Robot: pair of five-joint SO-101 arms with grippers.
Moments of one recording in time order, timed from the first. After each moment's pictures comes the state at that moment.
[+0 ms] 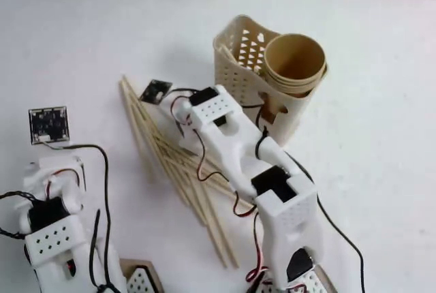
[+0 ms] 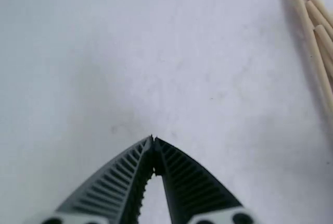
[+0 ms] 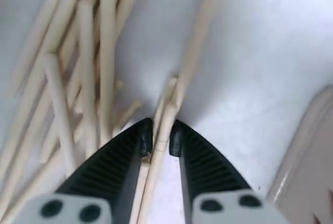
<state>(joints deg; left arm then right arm) -33.4 -65.5 78.3 45.1 -18.5 -34.6 27.1 0.0 66.4 33.5</state>
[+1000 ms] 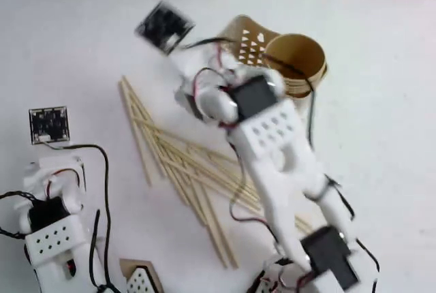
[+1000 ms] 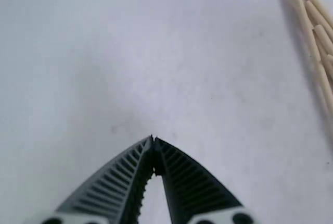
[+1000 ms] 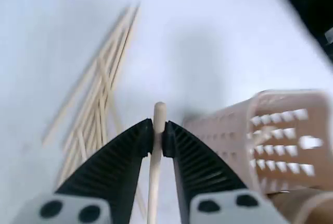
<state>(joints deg) -33.2 -65.5 78.3 45.1 -18.5 -34.5 -9.1 -11.9 78.0 23.9</state>
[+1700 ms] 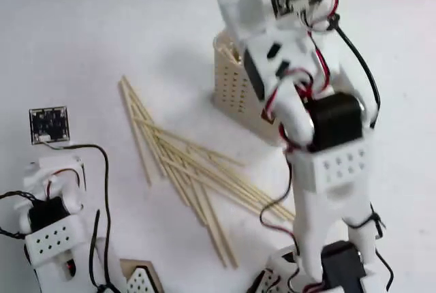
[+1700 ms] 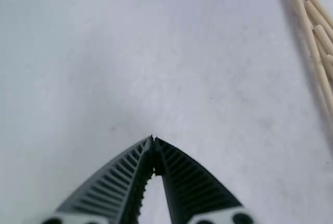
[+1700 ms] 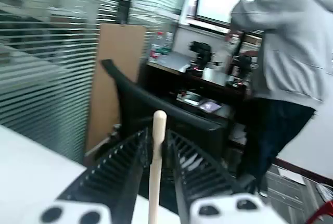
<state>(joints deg) -33.2 -65.5 78.3 45.1 -18.5 -23.0 -16.7 -27.9 49.7 14.0</state>
